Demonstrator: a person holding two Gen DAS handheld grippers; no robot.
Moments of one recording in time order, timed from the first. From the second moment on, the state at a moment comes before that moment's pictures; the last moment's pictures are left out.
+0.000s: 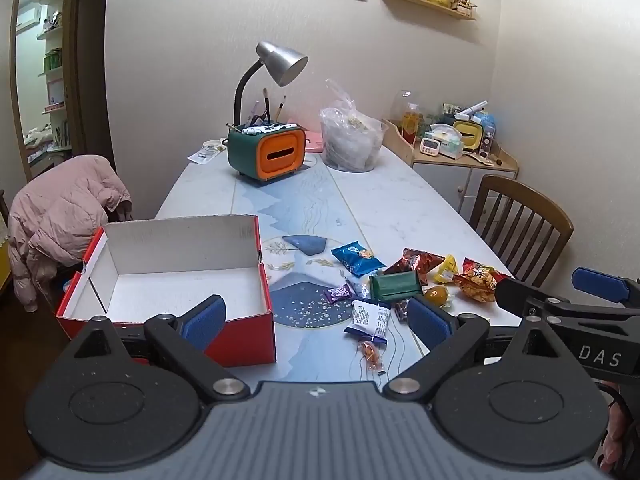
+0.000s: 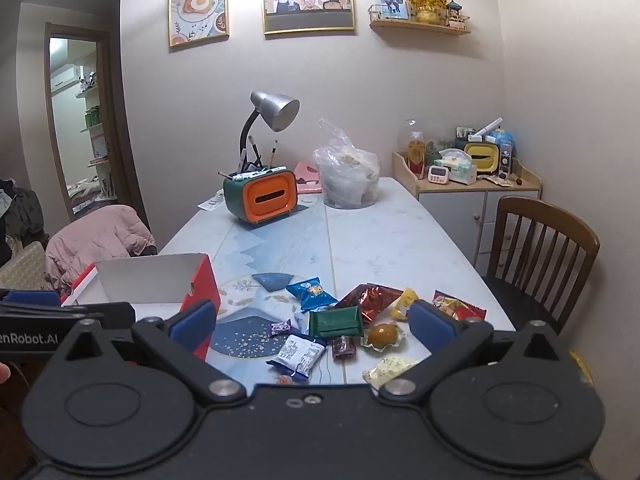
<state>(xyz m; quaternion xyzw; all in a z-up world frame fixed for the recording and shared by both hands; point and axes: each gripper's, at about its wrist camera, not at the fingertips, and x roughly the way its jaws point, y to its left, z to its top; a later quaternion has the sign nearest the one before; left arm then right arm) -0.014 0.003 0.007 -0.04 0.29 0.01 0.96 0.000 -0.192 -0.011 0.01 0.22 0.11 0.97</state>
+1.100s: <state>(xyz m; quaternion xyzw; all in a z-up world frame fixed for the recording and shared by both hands) -0.018 0.009 0.009 -0.06 0.28 0.01 0.96 -0.004 -0.180 -0.007 0.00 0.22 0.12 0.97</state>
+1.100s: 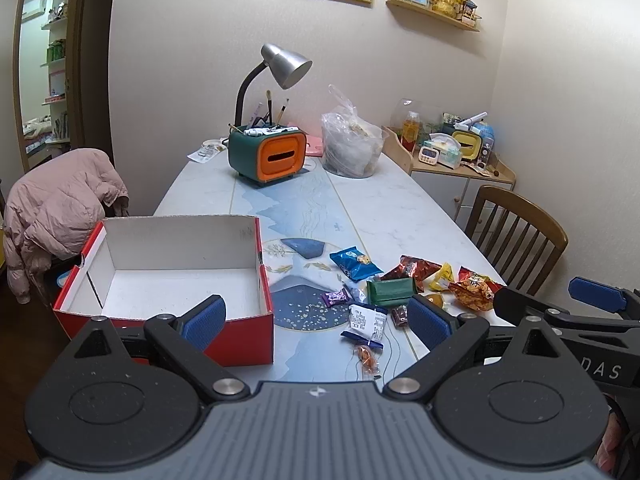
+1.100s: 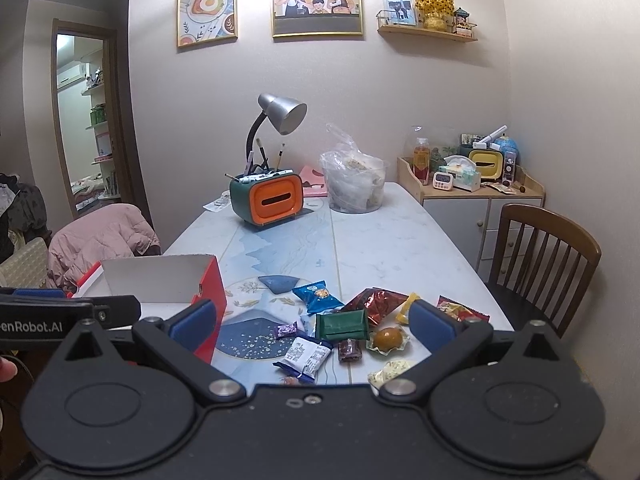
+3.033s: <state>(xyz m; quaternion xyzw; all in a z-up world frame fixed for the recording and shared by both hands) 0.116 -0.065 -0.082 -0.07 0.44 0.07 0.89 0.128 -0.276 -0.104 -0.03 0.36 0.18 0.91</state>
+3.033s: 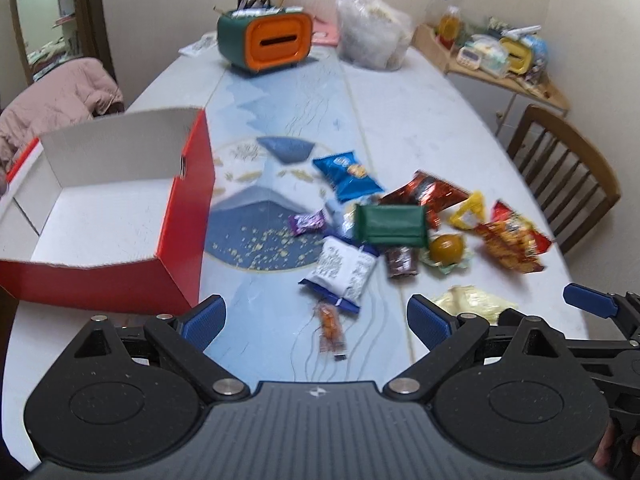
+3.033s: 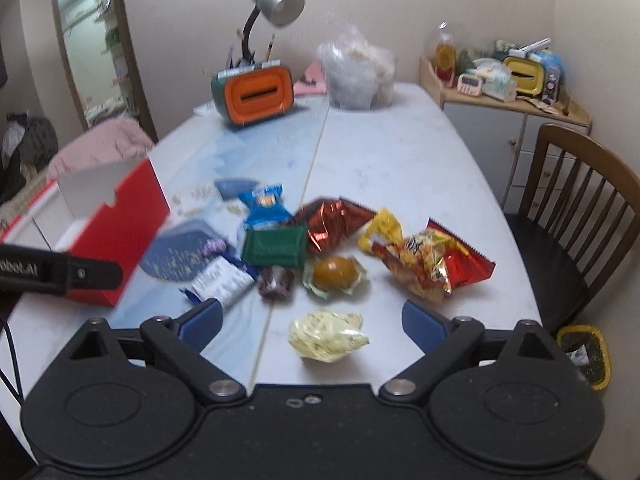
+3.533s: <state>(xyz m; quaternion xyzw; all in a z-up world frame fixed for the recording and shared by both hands) 0.152 -0.075 -0.149 -0.07 0.49 0.08 0.86 0.174 -0.265 -0.164 -0.08 0.42 0.21 0.88</state>
